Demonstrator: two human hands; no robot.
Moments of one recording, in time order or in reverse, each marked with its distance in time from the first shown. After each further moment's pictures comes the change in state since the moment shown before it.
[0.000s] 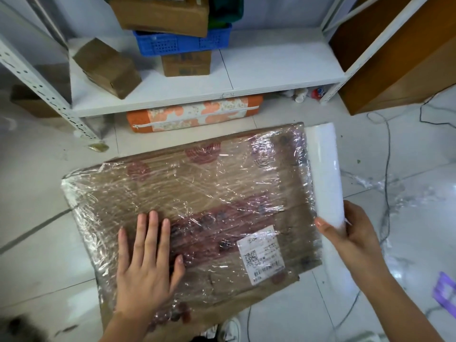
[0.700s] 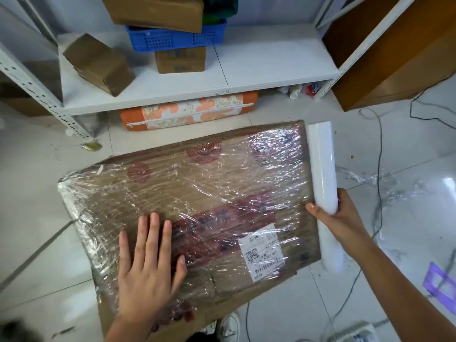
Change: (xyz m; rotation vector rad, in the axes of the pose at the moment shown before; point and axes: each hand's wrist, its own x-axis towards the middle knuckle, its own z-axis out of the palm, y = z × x) left_hand -0.005 0.002 -0.003 -0.033 -0.013 -0.014; right_hand 0.034 0.015 0.006 -0.024 -0.073 0.130
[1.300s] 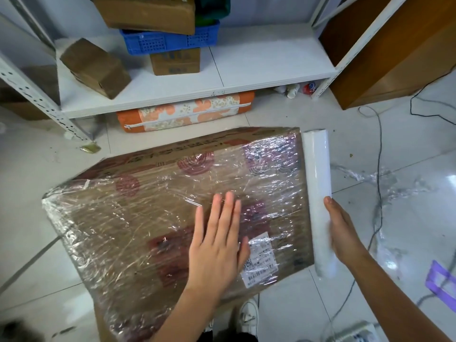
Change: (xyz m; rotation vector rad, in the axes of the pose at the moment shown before) left_hand 0.060 0.108 -0.016 -0.137 -0.019 0.098; right_hand -0.006 0.022 -0.009 0.290 -0.004 0.115
